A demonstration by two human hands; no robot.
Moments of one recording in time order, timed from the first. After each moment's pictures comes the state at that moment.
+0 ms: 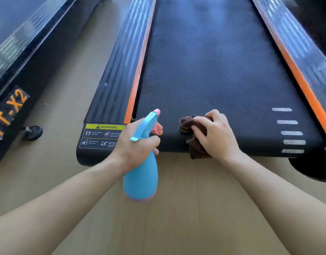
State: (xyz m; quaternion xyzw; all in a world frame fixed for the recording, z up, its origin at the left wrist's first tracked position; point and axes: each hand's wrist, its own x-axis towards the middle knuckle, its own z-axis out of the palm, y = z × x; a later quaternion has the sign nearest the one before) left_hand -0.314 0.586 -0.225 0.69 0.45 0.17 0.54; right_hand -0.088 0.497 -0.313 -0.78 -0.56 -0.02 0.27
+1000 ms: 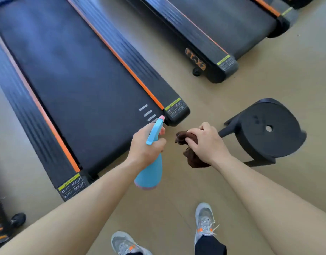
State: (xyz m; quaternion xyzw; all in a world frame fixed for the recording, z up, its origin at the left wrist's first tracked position) left_hand -0.149 0.365 0.117 0.80 0.24 -0.11 0.53; right_hand -0.082 0.169 0.079 -0.95 -0.14 0.20 0.19
